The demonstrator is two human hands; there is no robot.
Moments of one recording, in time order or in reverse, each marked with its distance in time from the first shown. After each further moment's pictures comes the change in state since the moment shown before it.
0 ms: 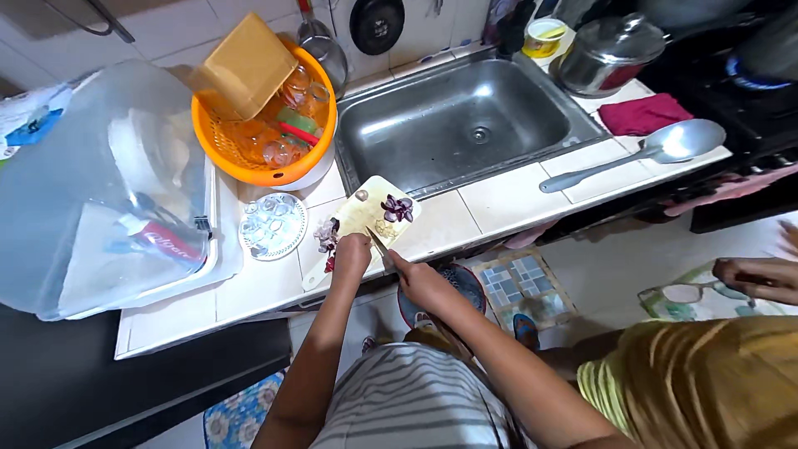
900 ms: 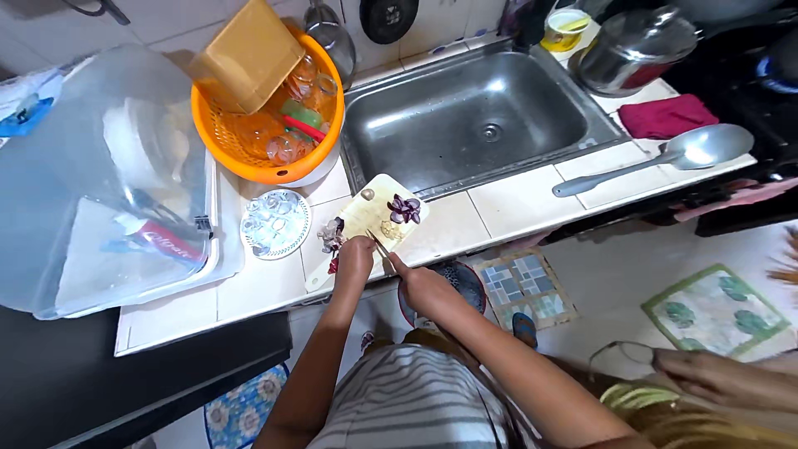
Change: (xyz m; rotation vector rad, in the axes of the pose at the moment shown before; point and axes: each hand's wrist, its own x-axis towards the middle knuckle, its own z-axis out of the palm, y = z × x) left_hand -0.003 -0.010 0.008 -0.113 0.106 0.040; right_hand 0.011 -0.010 0.000 -0.184 -0.076 0.042
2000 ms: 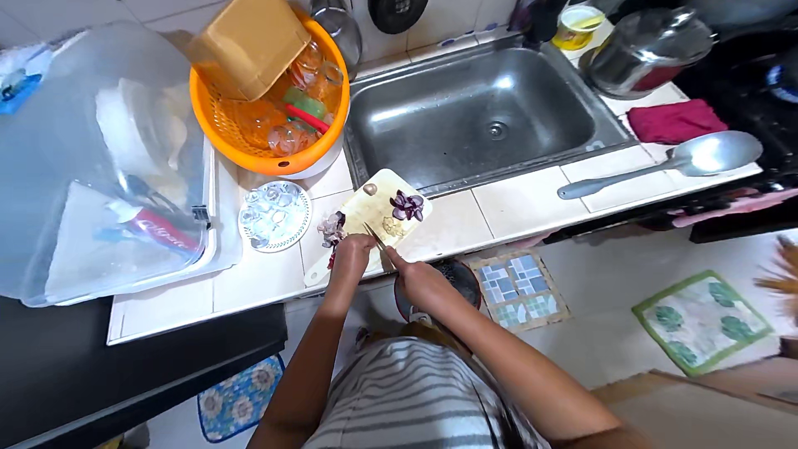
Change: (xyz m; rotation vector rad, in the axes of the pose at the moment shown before) left_hand 0.000 -0.028 0.011 -0.087 0.125 0.228; right_hand 0.006 -0.008 -0.005 0.013 -0.011 -0.017
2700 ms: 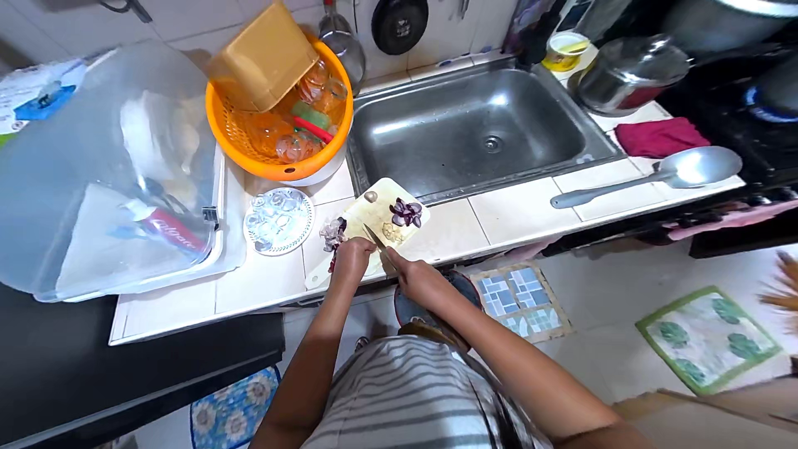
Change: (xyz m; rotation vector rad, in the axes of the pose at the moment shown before) left_hand 0.004 0.007 -0.005 0.027 -0.060 -0.088; right_hand 0.003 0.009 0.001 0.046 0.076 -0.069
